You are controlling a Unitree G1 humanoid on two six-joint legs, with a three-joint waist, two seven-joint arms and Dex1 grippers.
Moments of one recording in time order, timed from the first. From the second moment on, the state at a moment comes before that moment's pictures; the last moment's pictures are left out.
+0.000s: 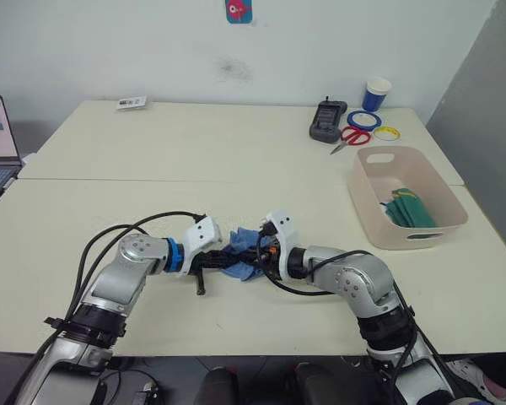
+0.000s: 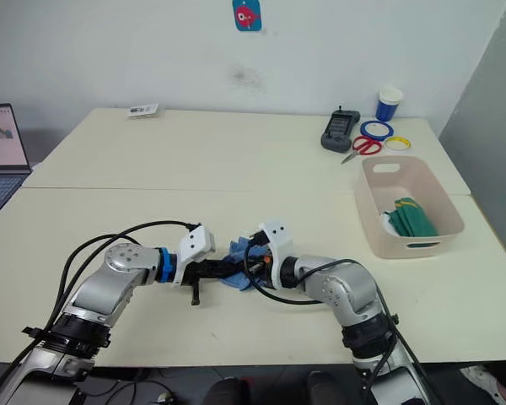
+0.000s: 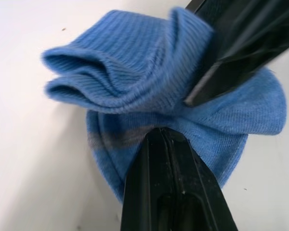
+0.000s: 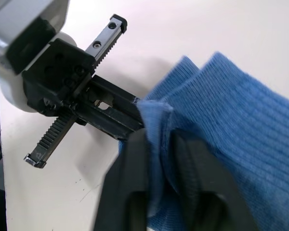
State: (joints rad) left arm -0.42 0.67 -0.16 0.13 -0.20 0.38 -1.14; right arm -0.53 -0.08 0.27 -0.16 0.49 1.06 0.36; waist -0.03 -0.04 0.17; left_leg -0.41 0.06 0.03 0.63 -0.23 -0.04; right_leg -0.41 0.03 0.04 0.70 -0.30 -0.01
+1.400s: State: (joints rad) left arm -0.58 0.70 -0.26 0.23 -0.16 0.28 -1.30; right arm -0.45 -0.30 0.43 -0.23 0.17 0.77 0.47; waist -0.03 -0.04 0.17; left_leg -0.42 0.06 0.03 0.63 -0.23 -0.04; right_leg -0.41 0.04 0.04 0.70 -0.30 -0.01
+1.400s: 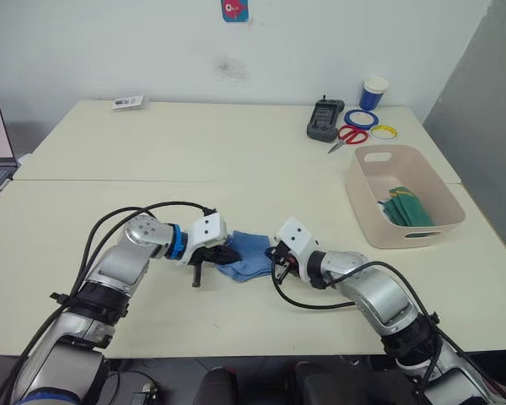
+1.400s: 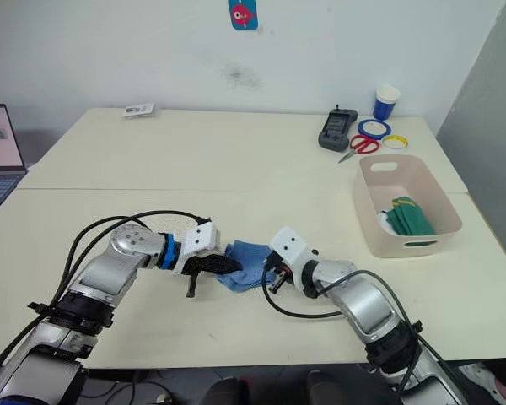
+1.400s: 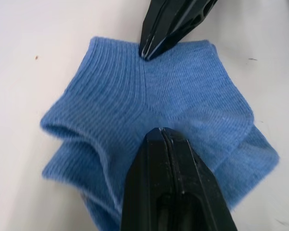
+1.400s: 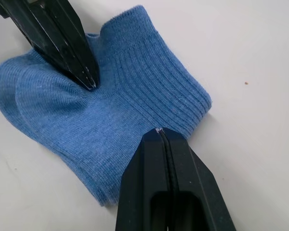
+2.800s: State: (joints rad) left arm -0.62 0.70 -0.27 0.36 -0.07 0.12 -1.31; right arm -0.49 -0.28 0.52 -0.14 0.08 0.63 0.64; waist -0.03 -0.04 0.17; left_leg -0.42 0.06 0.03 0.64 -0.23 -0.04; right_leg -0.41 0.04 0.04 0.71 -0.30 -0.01
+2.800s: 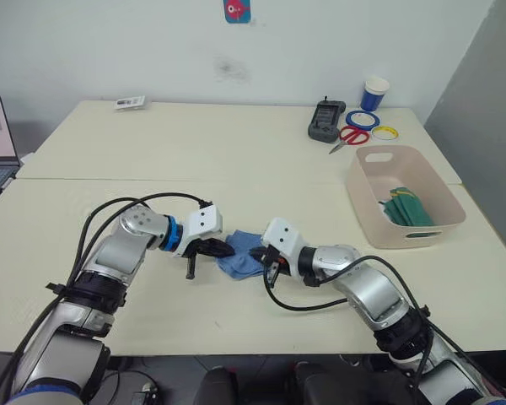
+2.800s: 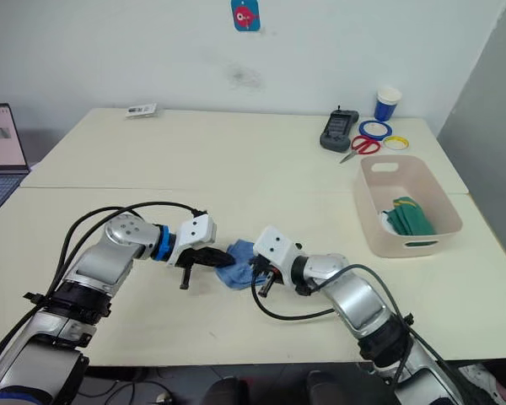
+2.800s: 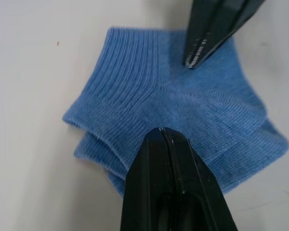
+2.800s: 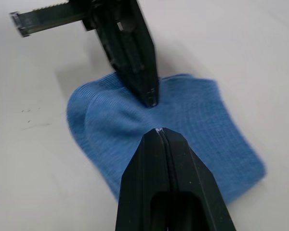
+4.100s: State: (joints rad) left arm -0.60 0.74 -0.26 0.46 -0.03 -0.06 -1.30; right arm -0.60 0.07 0.02 -0.10 0.38 1.43 0.36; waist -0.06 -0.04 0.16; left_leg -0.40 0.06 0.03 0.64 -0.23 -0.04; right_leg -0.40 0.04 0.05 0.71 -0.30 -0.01
